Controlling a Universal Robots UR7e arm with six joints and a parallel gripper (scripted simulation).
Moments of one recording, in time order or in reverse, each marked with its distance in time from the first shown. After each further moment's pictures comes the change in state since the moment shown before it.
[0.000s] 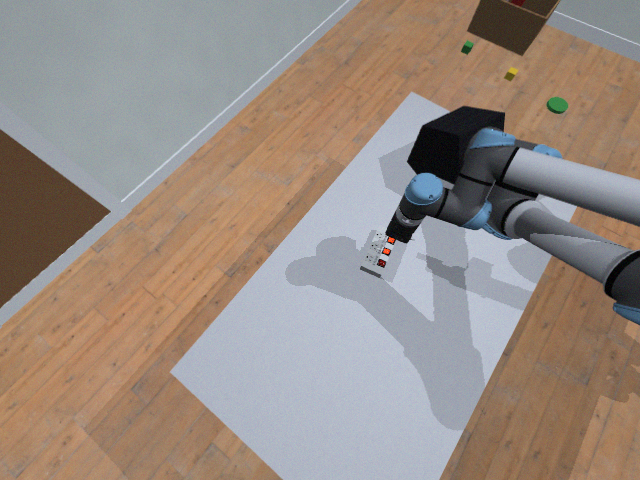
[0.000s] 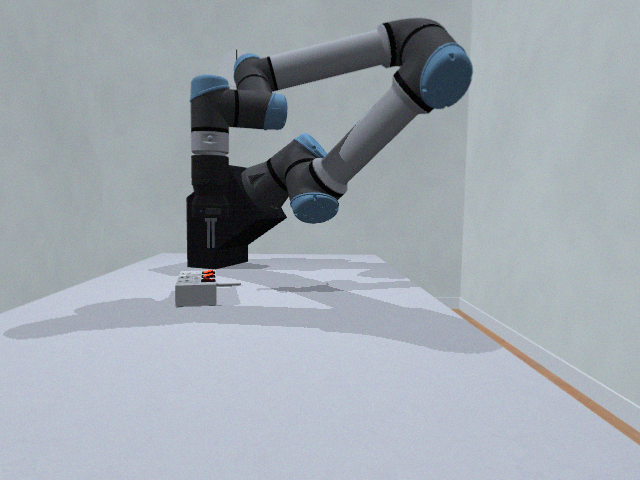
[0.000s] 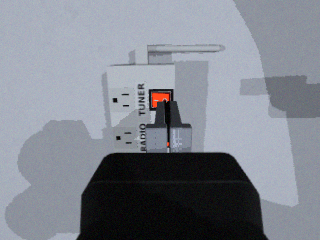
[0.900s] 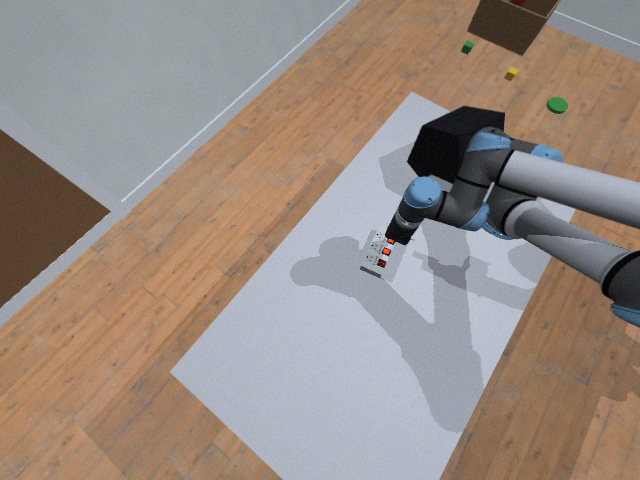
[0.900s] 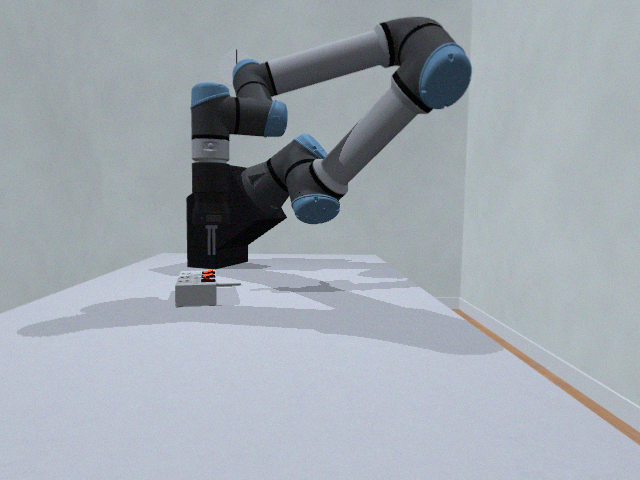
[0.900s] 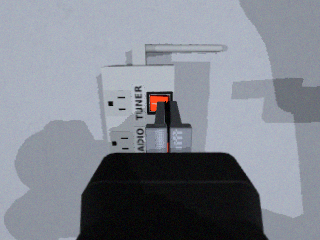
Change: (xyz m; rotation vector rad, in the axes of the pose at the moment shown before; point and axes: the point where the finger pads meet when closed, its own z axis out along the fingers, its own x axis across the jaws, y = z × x) arm 0.001 0.000 0.015 0.001 0.001 -0.001
